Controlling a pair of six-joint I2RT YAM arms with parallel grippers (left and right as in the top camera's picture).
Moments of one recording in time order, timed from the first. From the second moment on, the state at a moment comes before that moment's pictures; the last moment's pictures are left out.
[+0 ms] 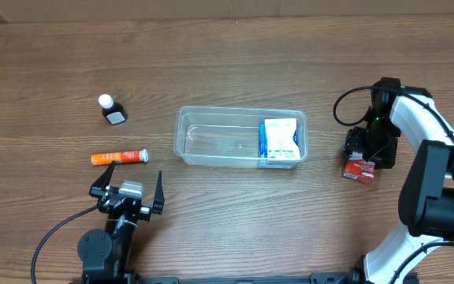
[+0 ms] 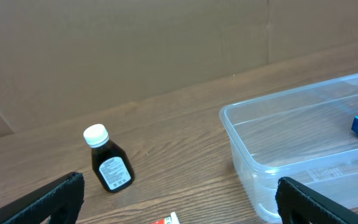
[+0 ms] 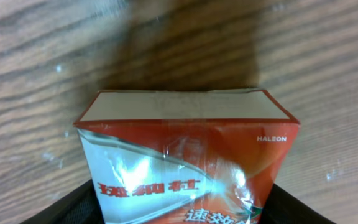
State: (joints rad) left arm 0.05 0.02 0.02 -0.08 0.21 0.21; right arm -0.16 1.94 1.29 -1.08 0.03 0.20
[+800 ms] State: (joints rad) left arm 0.05 0.02 0.02 -0.08 0.21 0.21; right arm 0.15 1.55 1.54 -1.13 -0.18 0.32
